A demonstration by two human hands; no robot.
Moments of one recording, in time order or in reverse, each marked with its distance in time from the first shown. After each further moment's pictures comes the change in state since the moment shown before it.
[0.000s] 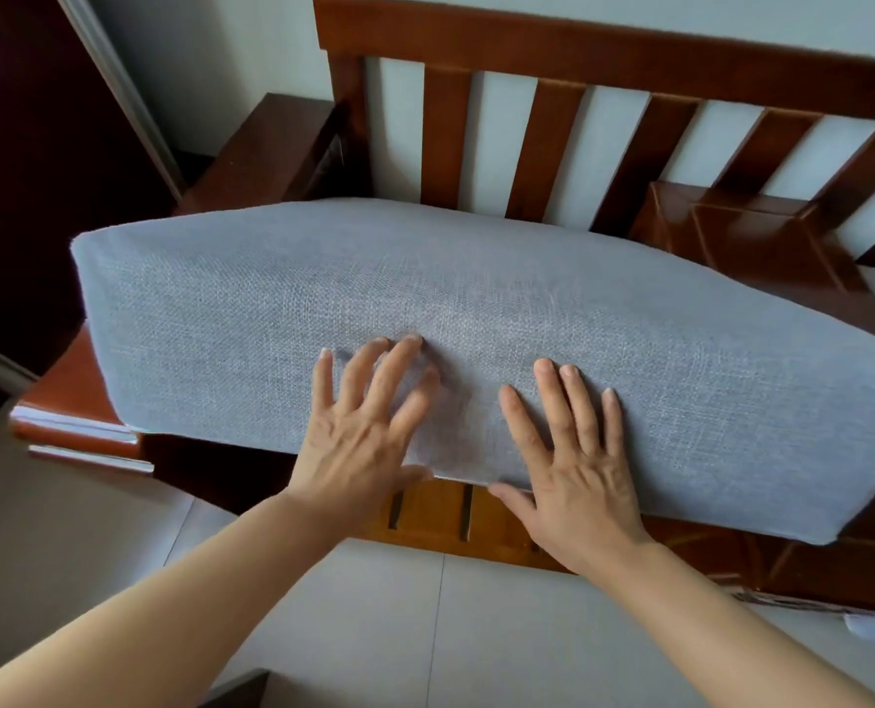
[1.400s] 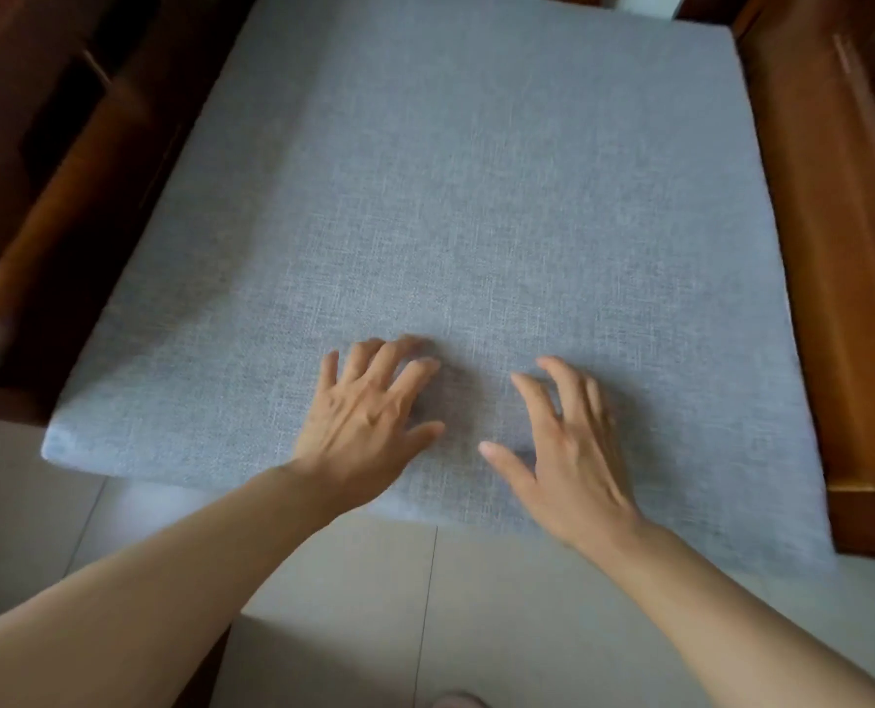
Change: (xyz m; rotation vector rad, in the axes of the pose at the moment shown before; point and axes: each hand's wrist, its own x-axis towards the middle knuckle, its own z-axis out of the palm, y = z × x) left_hand -0.055 0.045 0.207 -0.374 -0.450 -0.148; right_hand -0.060 -0.025 0.197 0.409 -0.414 0.263
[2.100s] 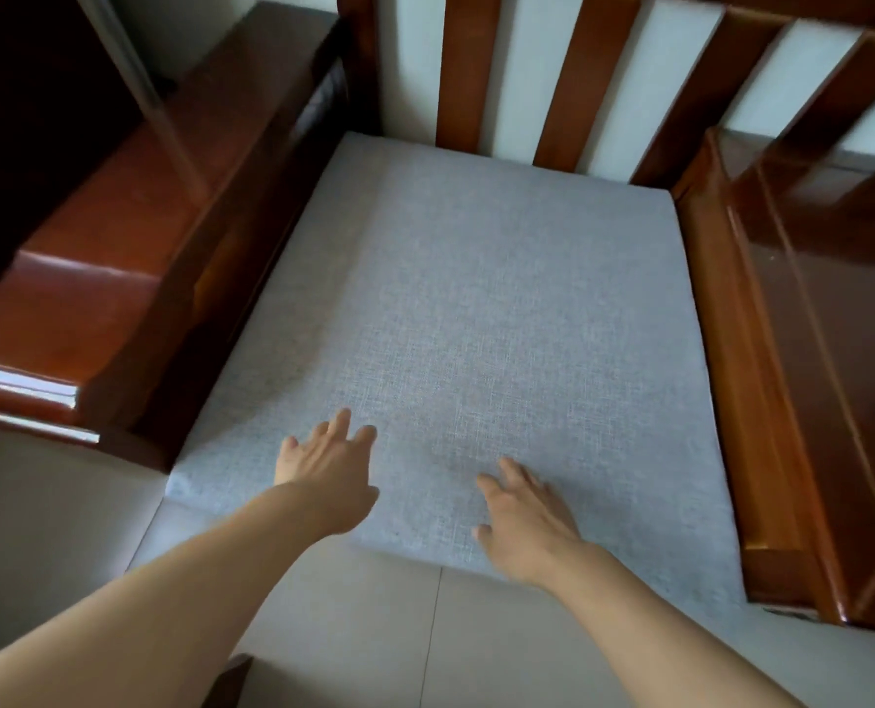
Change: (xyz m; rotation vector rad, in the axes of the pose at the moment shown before) left_hand -0.029 -0.008 -0.113 0.130 -0.479 -0.344; right_hand 0.001 -0.062 -0.078 -0.034 -0.627 0.064
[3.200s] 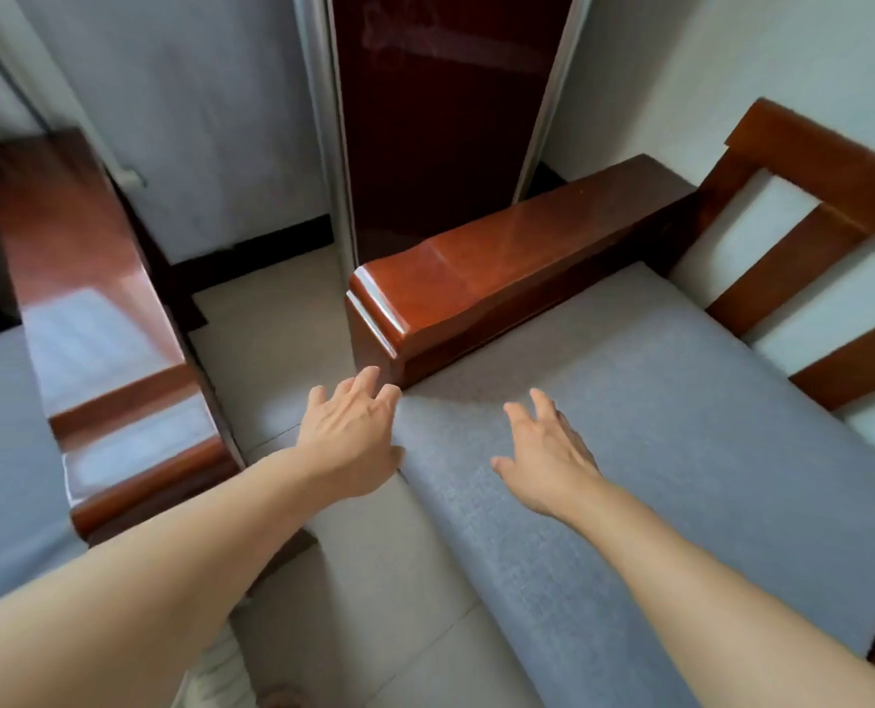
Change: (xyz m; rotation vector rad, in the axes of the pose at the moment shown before) left_hand -0.195 -0.060 -0.042 -0.414 0.335 -0.581; right_hand -0.060 -0.164 -0.128 -0.392 0.127 -0.517
